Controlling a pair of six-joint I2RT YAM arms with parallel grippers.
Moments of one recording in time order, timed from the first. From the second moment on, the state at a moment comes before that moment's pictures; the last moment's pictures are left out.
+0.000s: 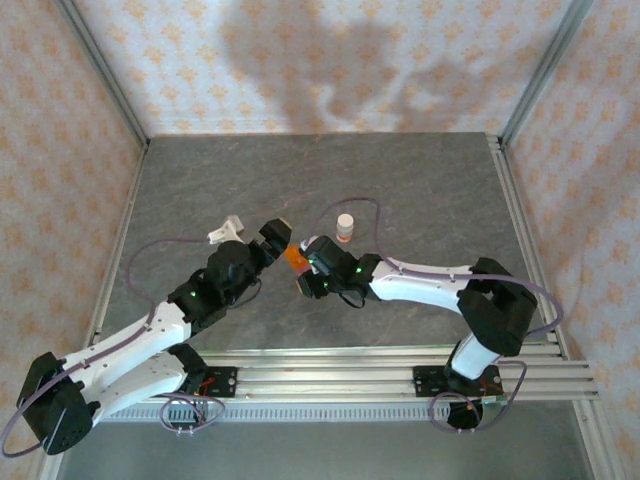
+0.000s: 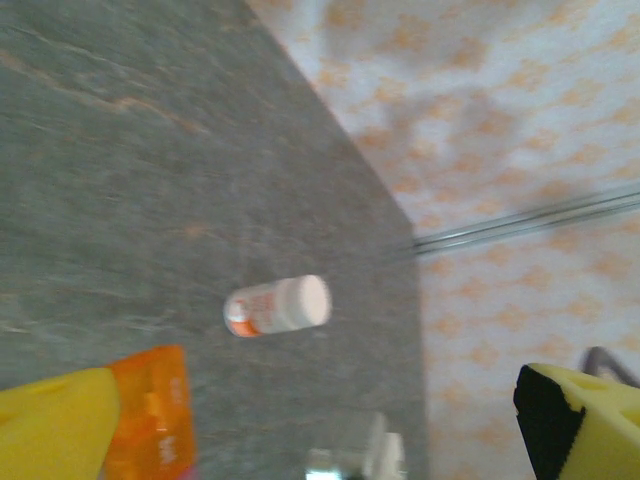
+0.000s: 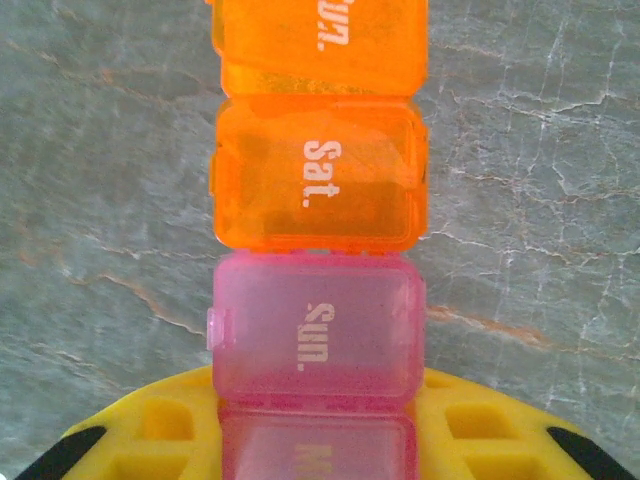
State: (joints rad) left arm -0.67 0.91 0.54 0.00 -0.30 -1.18; right arm 0.99 1.62 0.97 -0.28 0.03 0.39
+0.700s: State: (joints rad) left arm -0.61 1.05 0.59 -0.23 -0.36 -0.91; right arm 0.99 1.81 1.02 -0.30 0.04 0.19
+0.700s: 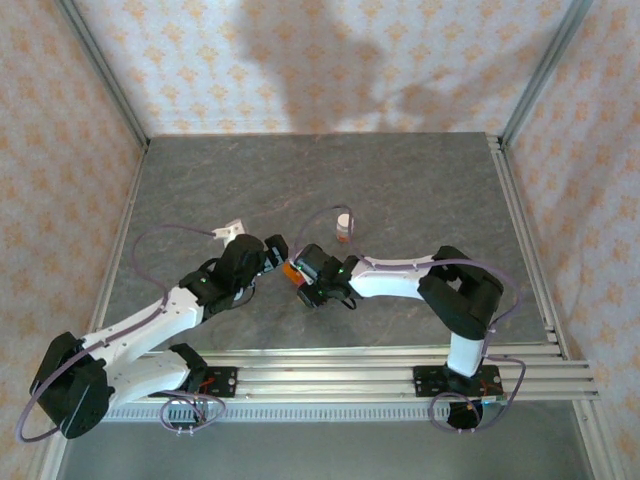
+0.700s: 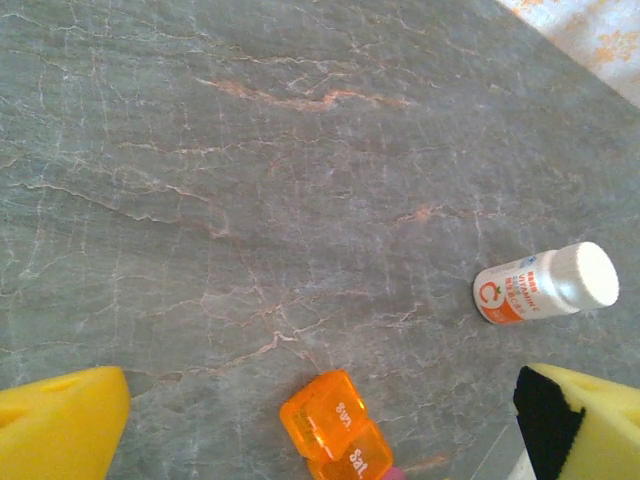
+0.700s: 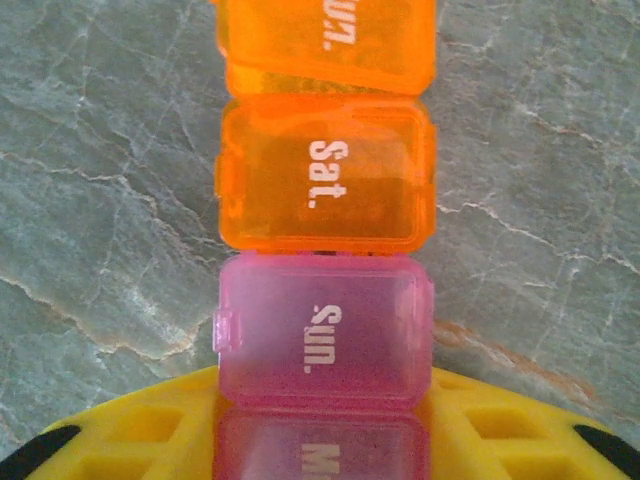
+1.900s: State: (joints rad) left arm -0.59 1.13 0.67 -0.29 -0.28 -0.81; right arm 0.81 1.78 1.03 -0.47 0.34 0.40
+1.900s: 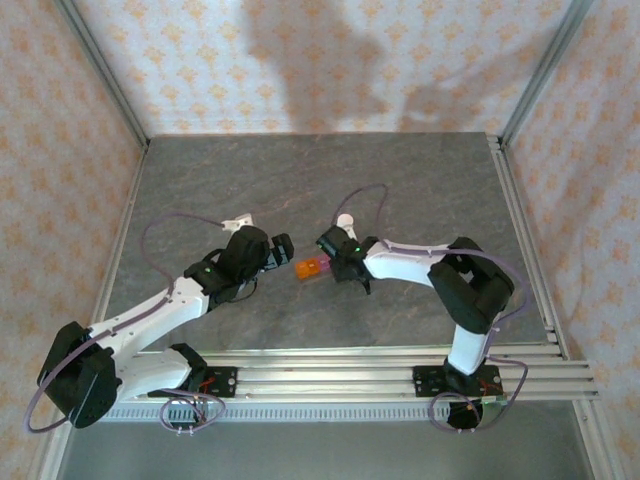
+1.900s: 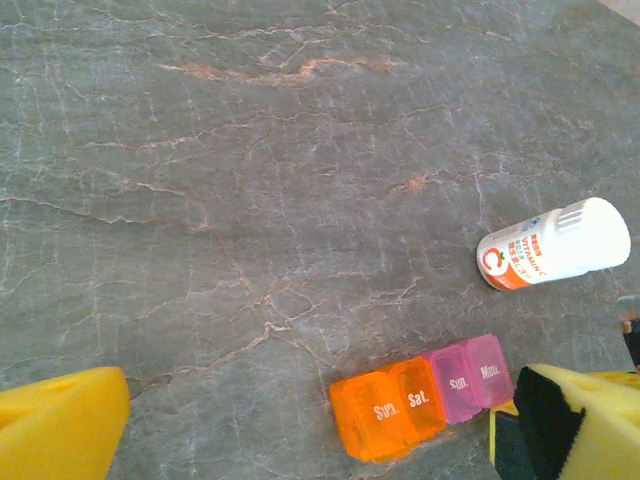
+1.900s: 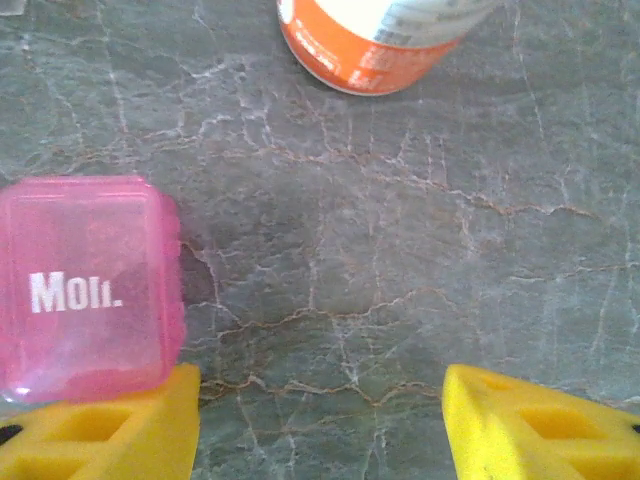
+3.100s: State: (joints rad) left arm -0.72 1.36 0.80 -0.54 -0.34 -0.55; right arm 0.78 1.81 1.13 -0.44 0.17 0.61
